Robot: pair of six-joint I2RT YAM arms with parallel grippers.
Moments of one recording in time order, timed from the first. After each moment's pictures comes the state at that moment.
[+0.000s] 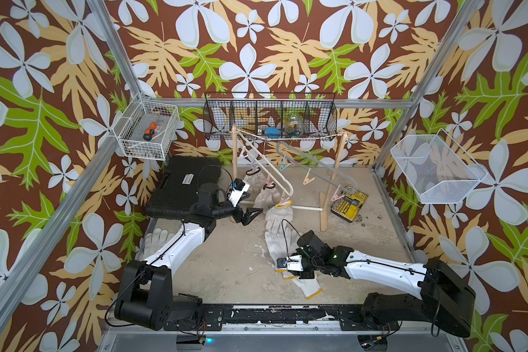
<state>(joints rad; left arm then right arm) -0.22 1.36 0.85 0.11 0.79 0.14 0.89 1.33 0.63 -0.29 -0.19 -0.73</state>
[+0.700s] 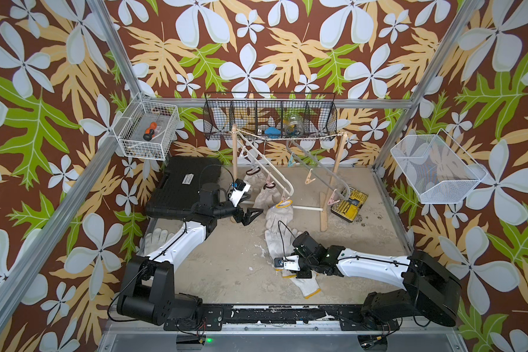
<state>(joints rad) -0.22 1.40 0.86 0.10 0.79 0.13 0.89 1.42 0.64 -0.25 -0.14 -0.71</state>
